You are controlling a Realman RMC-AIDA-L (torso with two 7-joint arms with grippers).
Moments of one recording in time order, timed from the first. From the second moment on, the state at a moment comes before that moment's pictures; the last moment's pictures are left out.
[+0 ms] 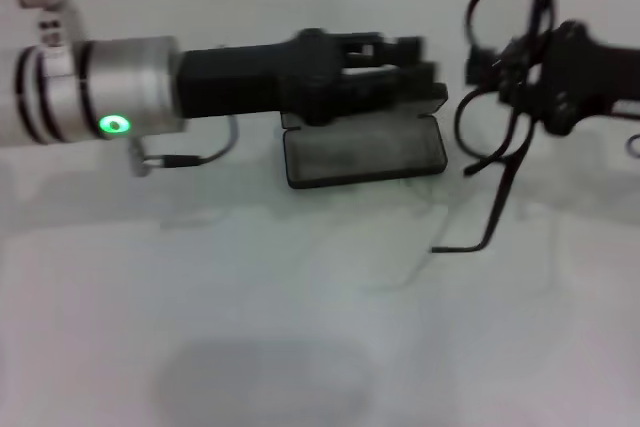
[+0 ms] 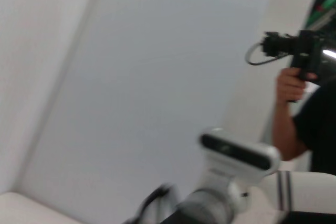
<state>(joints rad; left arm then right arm) -0.64 -2.04 1.04 0.55 1.47 1.68 -1.55 0.63 1.98 -1.01 -0.61 -1.55 -1.53 1.21</state>
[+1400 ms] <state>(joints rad) -0.77 -2.08 1.28 0.50 1.46 1.56 -1.48 0.68 2.01 -1.05 -0.53 -1.55 -1.40 1.13</state>
